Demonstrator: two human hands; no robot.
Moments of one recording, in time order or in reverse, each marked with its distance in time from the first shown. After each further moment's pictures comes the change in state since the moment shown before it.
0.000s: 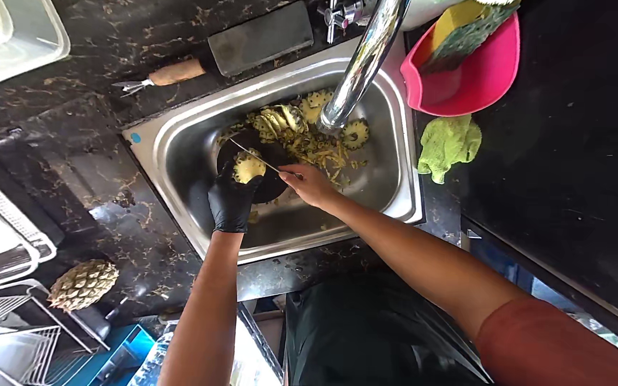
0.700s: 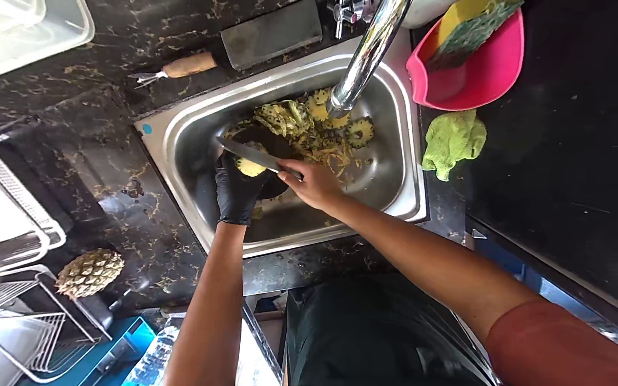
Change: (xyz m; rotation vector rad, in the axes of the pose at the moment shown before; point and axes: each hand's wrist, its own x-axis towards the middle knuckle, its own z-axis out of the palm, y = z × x) left_hand 0.043 -0.068 0.037 -0.166 0.195 0.250; right_hand -0.019 -0.018 0.002 -0.400 0.116 -0.163
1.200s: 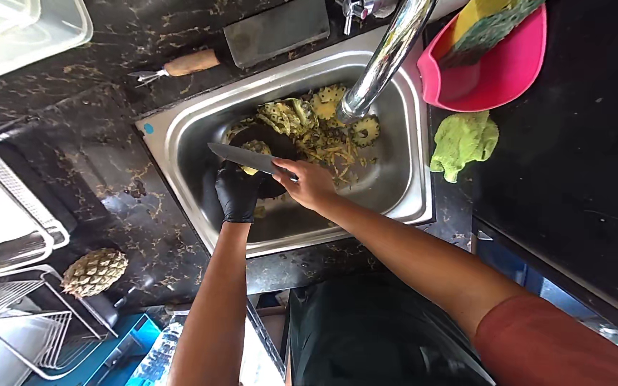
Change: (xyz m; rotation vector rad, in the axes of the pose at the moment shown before) left_hand -0.002 -0.001 0.002 0.028 0.060 -0.157; right_hand 0.014 0.002 0.029 -0.143 0.062 -0.025
